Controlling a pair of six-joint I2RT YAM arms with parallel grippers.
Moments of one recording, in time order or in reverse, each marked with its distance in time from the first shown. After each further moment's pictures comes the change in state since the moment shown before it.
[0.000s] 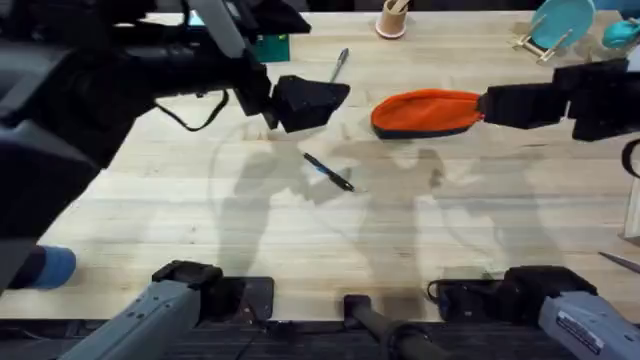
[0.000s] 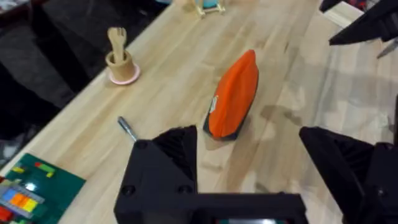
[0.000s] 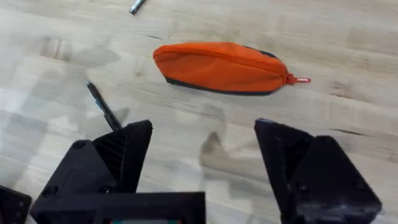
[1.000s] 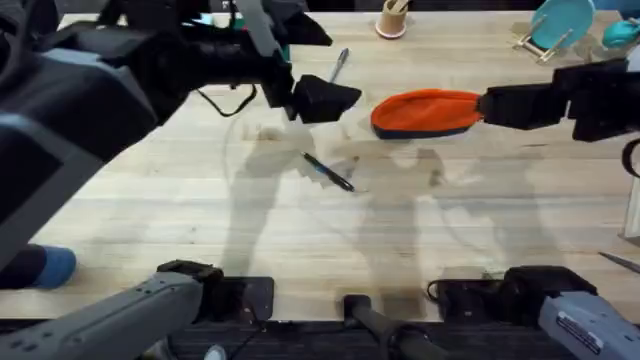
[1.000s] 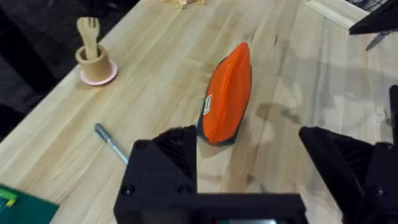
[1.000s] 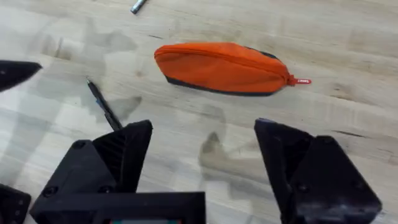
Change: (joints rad) left arm -0.037 0.219 0.000 0.131 0.064 0.024; right arm 0.000 0.000 0.000 0.000 -0.006 -0.011
